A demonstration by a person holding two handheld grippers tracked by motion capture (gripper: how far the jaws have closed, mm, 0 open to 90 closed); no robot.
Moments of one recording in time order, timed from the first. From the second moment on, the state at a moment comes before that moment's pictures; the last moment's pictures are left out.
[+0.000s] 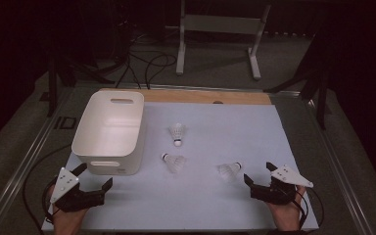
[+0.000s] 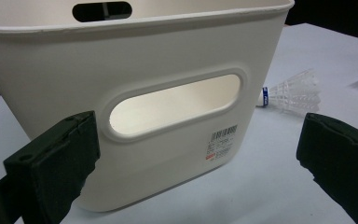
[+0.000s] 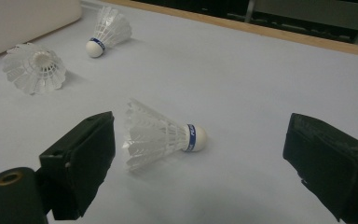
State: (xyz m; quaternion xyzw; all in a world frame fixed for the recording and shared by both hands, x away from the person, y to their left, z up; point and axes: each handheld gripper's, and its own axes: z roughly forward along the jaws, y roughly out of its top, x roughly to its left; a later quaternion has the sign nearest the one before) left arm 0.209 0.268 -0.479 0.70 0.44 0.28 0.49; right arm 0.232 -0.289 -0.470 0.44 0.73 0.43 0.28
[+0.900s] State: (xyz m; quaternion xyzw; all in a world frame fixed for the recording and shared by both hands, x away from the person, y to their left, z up) left arm 0.209 0.268 -0.482 0.69 0.44 0.29 0.49; right arm 0.244 -0.272 -0.460 0.42 0.75 0.42 0.28
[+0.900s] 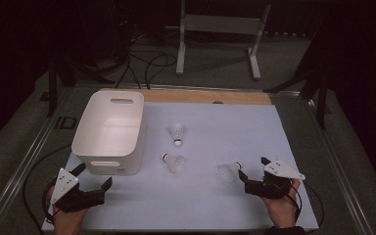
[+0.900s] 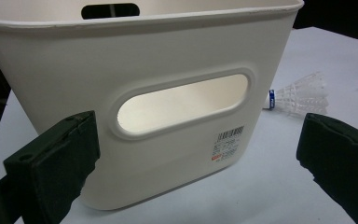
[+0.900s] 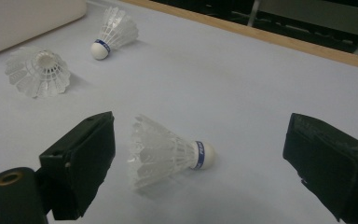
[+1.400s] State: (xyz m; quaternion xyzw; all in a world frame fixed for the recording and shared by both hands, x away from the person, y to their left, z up) left arm 0.208 0.268 -0.482 0.69 0.44 0.30 0.48; right arm 0.254 -0.262 -0.457 0.42 0.76 0.41 0.28
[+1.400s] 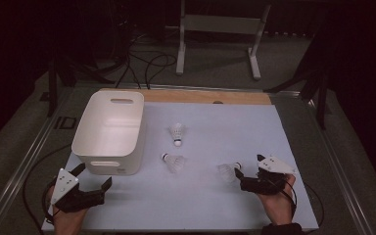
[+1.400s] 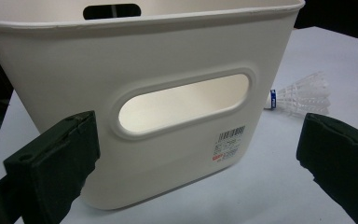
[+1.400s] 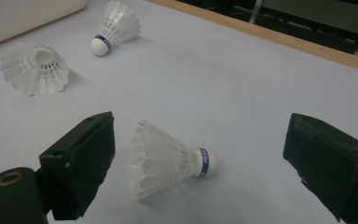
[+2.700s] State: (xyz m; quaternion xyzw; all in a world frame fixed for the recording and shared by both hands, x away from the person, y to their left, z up) left arm 0.208 0.268 -0.482 0.70 0.44 0.30 0.48; right arm 0.271 -0.228 -0.485 0.42 0.79 0.35 0.27
